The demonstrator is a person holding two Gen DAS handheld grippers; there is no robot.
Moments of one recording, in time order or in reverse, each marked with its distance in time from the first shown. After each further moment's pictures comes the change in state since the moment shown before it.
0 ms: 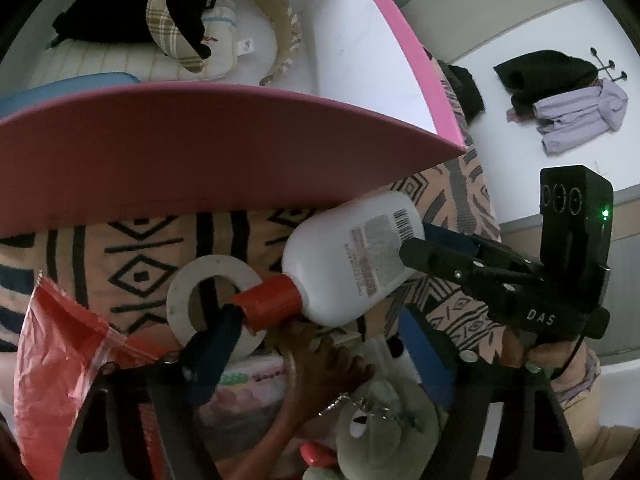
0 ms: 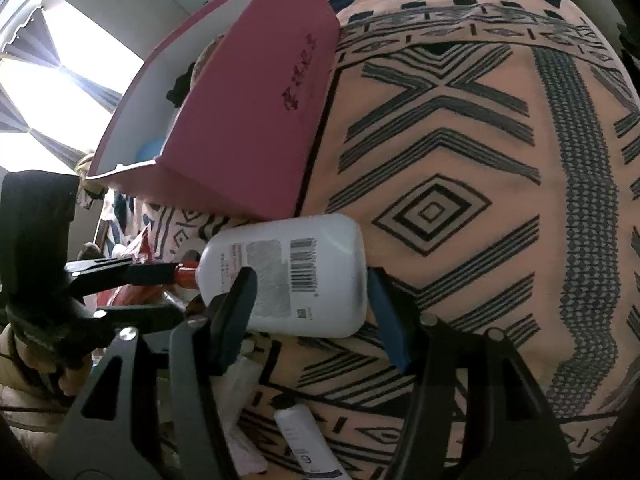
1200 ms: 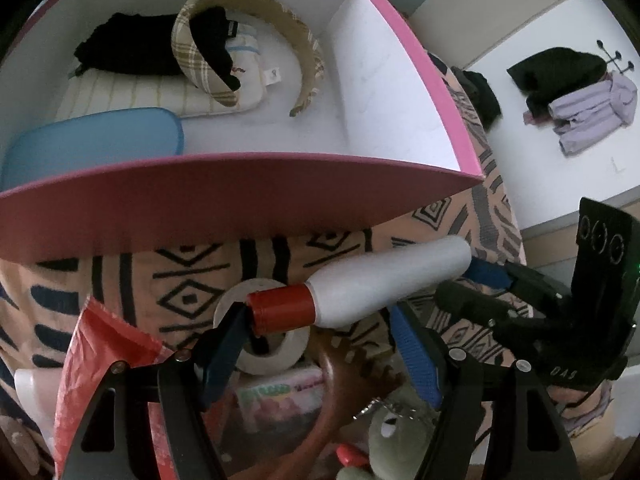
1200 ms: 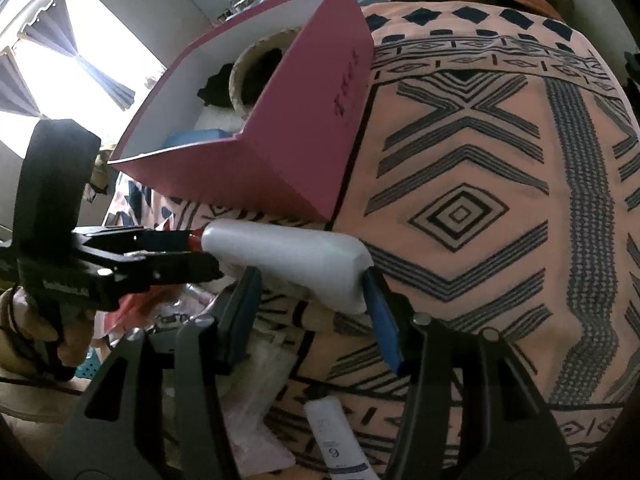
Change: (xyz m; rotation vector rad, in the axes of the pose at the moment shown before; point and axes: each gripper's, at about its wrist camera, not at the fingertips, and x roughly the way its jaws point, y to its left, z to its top) left arm -0.011 0.004 0.009 0.035 -0.042 0.097; right arm -0.013 0.031 -0.015 -0.073 -0.074 -0.004
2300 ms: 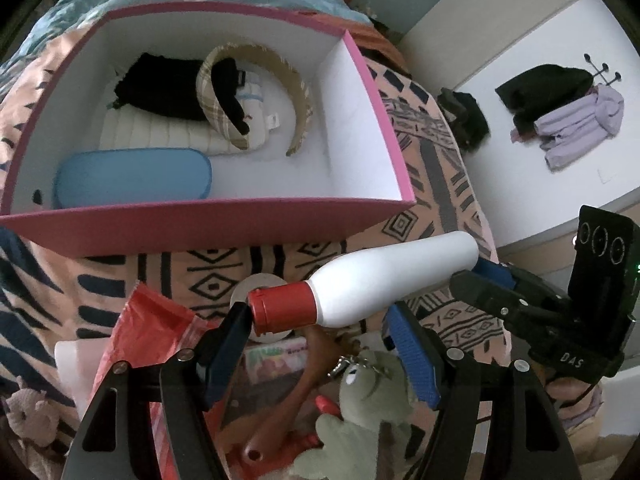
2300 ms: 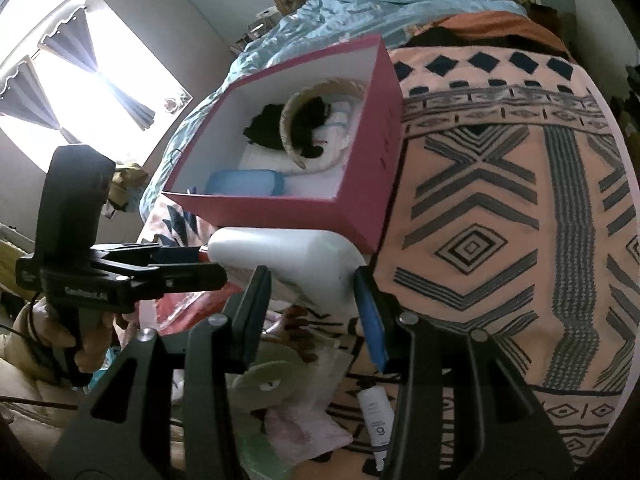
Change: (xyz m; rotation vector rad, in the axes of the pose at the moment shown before) left arm -0.067 -0.013 -0.006 -0.009 -0.082 -0.022; right arm -0.056 0.044 0.011 -0.018 -0.097 0.046
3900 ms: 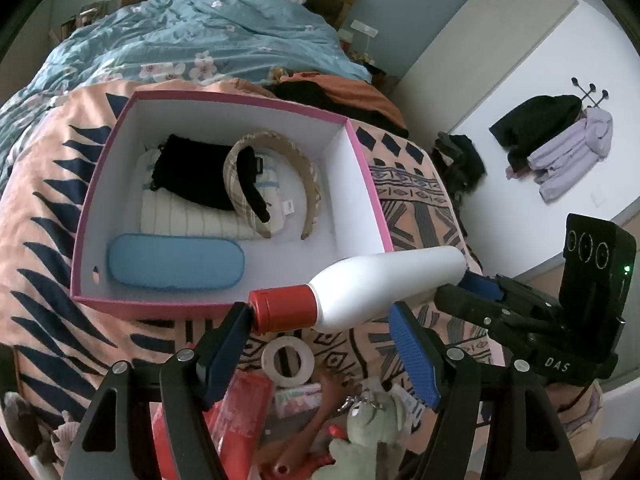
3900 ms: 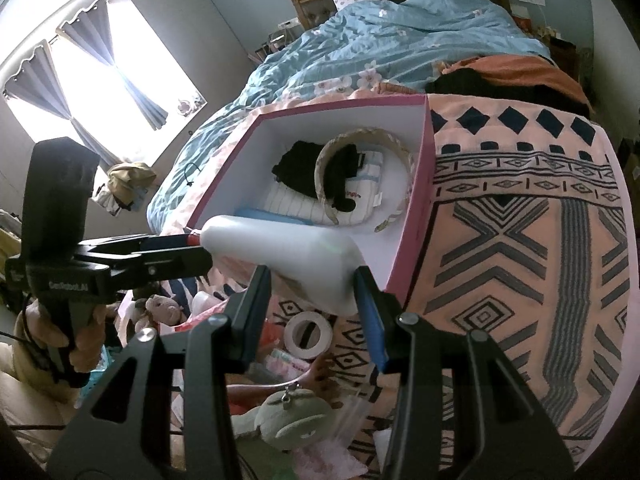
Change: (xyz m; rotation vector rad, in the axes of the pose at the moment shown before) left arm -0.060 0.009 0.031 0.019 -0.164 0.018; right arm -0.003 0.036 0.055 -0.085 -0.041 0.004
